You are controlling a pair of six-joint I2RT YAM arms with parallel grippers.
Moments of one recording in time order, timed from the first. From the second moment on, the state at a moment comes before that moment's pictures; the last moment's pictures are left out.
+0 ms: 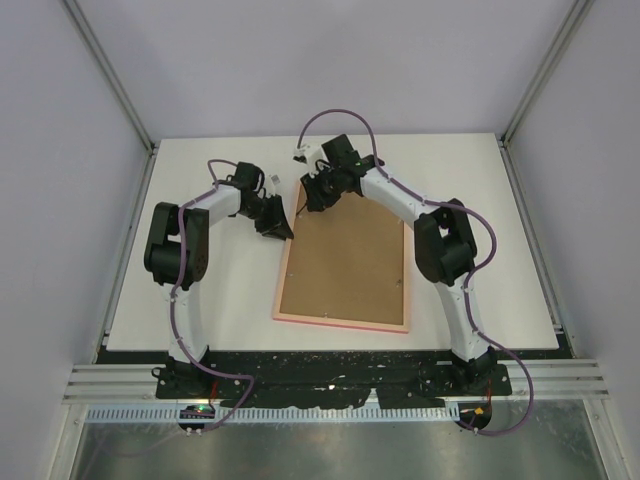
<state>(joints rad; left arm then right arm) -0.23 2.08 1.42 -0.52 0.55 -0.35 0.57 2.23 1.93 -0.55 -0.39 -0.17</state>
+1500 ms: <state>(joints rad) -0.23 2.08 1.42 -0.52 0.55 -0.36 0.63 2.20 1.96 -0.73 -0.37 -0.48</state>
